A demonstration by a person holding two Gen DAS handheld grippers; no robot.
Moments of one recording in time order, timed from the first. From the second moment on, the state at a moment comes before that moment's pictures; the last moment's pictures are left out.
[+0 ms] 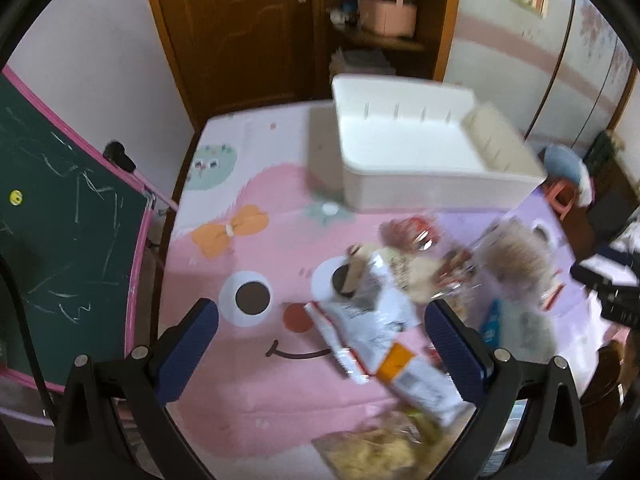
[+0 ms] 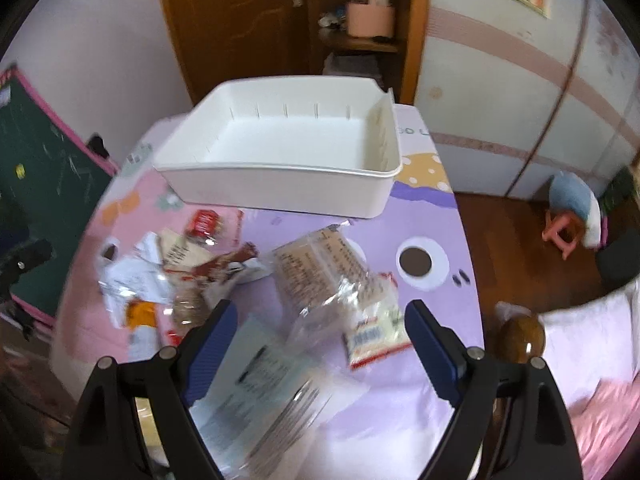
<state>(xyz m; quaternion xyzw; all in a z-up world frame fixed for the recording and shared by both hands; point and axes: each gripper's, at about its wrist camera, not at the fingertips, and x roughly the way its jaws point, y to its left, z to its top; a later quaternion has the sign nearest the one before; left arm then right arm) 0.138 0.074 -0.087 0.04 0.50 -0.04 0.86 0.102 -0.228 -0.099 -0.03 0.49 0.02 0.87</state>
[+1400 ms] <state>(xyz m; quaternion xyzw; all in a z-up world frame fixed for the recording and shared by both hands) 0.165 0.019 -0.120 -0.02 0.51 -0.11 0.85 0.138 -0.199 -0.109 -0.10 0.48 0.08 0.87</state>
